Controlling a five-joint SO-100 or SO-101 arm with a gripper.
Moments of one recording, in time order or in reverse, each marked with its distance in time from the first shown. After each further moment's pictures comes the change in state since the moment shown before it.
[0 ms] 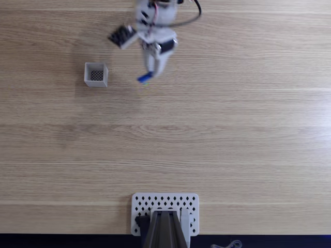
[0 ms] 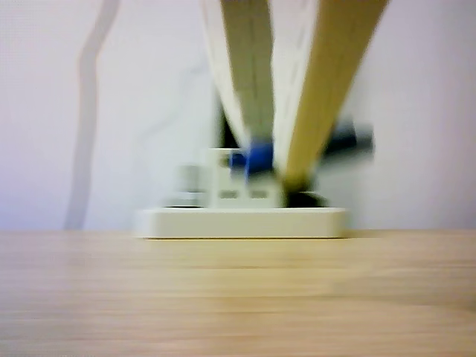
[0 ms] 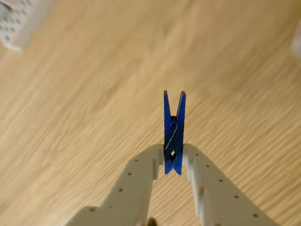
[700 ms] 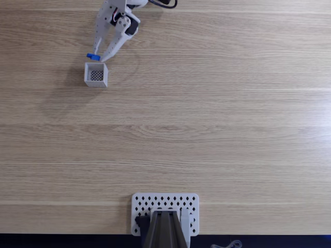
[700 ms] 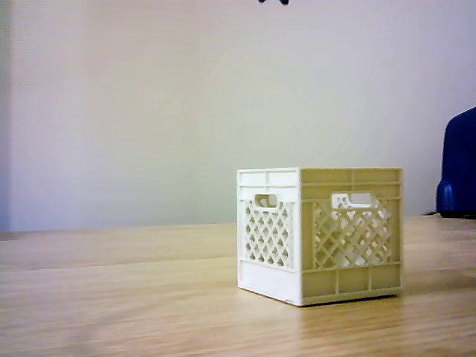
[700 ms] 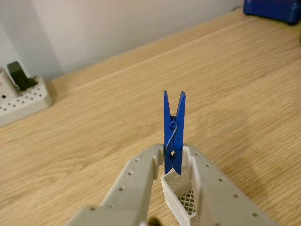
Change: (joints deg) arm 18.8 0.6 26.1 -58.1 -27.9
